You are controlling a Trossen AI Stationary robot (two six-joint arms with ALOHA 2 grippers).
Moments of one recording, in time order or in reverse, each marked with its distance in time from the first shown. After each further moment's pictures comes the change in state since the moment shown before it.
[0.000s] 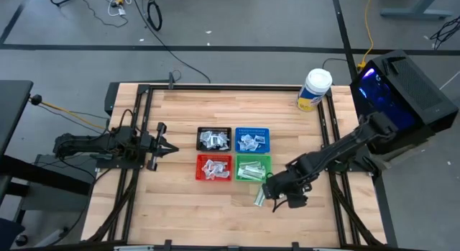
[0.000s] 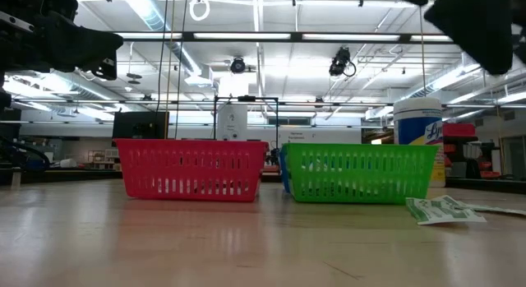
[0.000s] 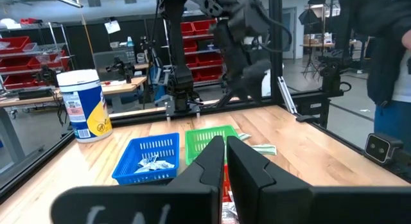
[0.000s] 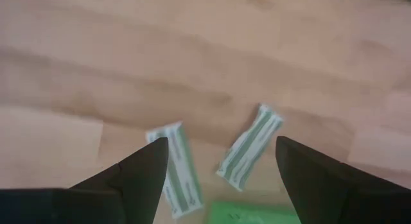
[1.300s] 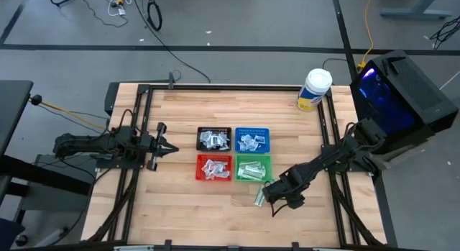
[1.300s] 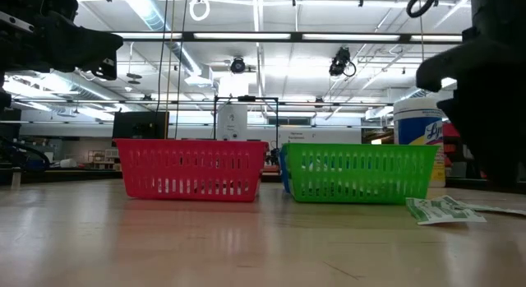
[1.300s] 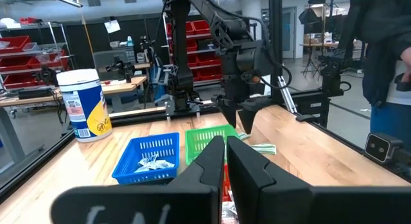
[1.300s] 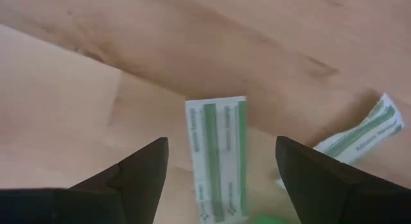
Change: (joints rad) left arm 0.000 0.000 0.000 -0.002 0.000 0.000; right arm 0.040 0.154 -0.107 0.065 0.173 -0.151
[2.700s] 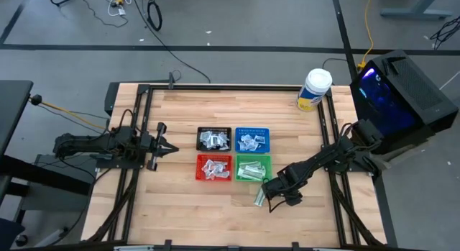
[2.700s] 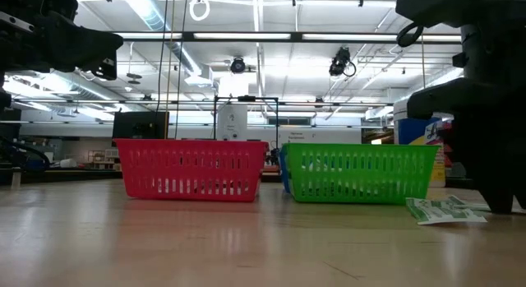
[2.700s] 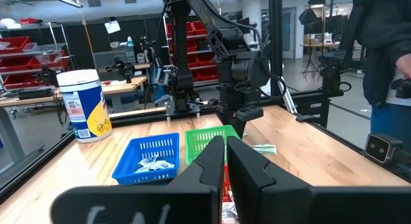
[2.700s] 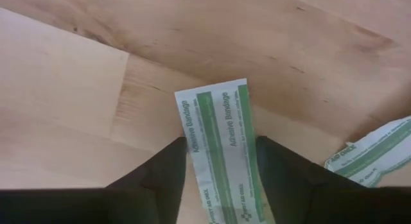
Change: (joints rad) left arm 0.000 0.000 0.000 0.002 0.000 0.000; right arm -0.037 0.046 -0.044 0.049 -0.003 0.011
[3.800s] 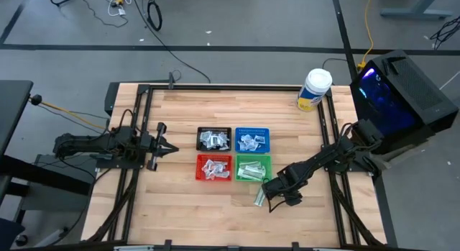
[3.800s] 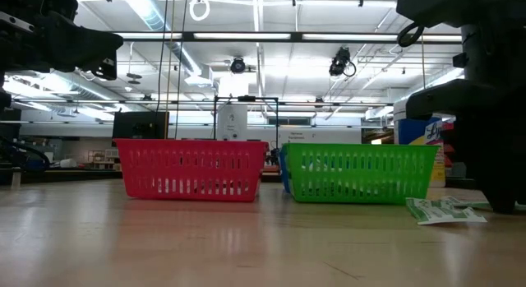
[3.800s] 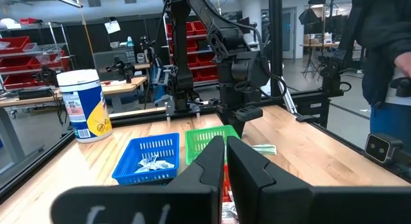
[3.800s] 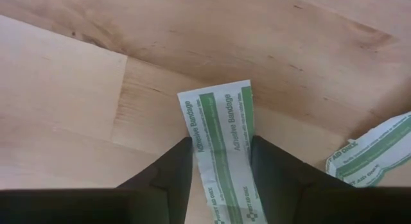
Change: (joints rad) left arm 0.000 0.000 0.000 0.000 0.000 0.000; right arm 0.002 -0.006 -0.001 -0.002 -0.002 0.030
